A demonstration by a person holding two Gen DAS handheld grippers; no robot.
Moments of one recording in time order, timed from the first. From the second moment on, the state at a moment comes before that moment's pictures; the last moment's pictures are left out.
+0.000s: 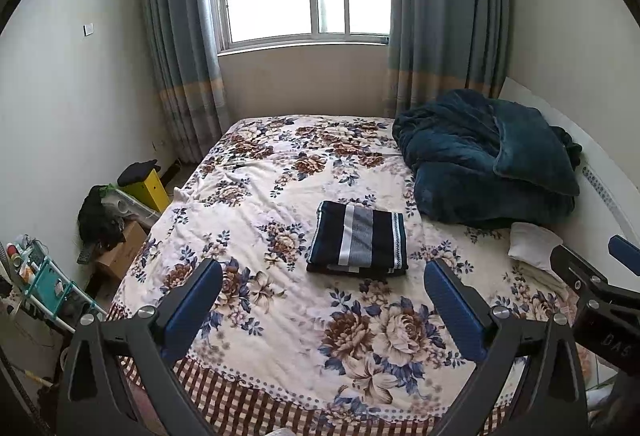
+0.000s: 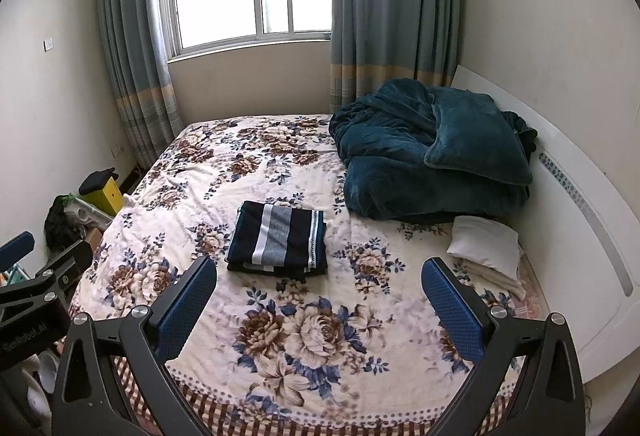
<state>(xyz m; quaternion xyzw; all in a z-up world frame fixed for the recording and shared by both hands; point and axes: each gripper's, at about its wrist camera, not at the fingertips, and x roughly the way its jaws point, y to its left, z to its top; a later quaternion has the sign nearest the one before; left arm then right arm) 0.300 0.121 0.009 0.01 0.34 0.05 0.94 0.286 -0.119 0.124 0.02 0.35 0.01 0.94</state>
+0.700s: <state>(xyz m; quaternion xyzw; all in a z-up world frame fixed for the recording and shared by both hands) 0.295 0.121 0.008 0.00 0.34 0.06 0.94 0.286 -0.118 0.124 0.02 0.35 0.01 0.94</state>
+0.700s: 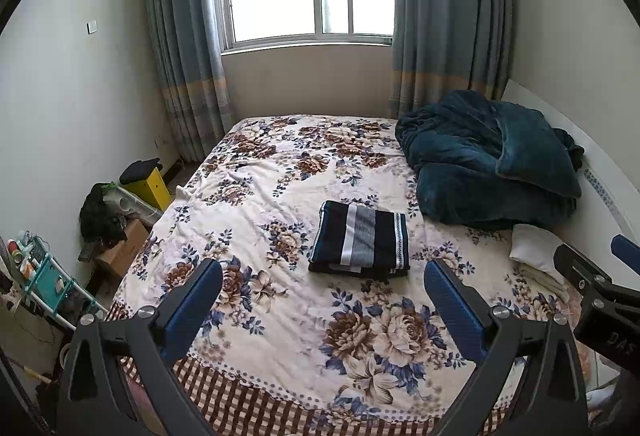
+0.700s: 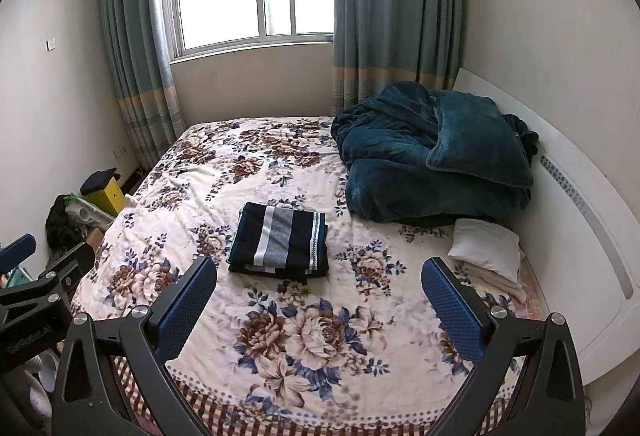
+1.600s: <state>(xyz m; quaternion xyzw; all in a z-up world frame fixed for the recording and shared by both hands) 0.298 0.115 0.010 0.00 0.34 0.07 0.94 0.292 -0.116 0.122 0.01 0.35 0.01 0.94</state>
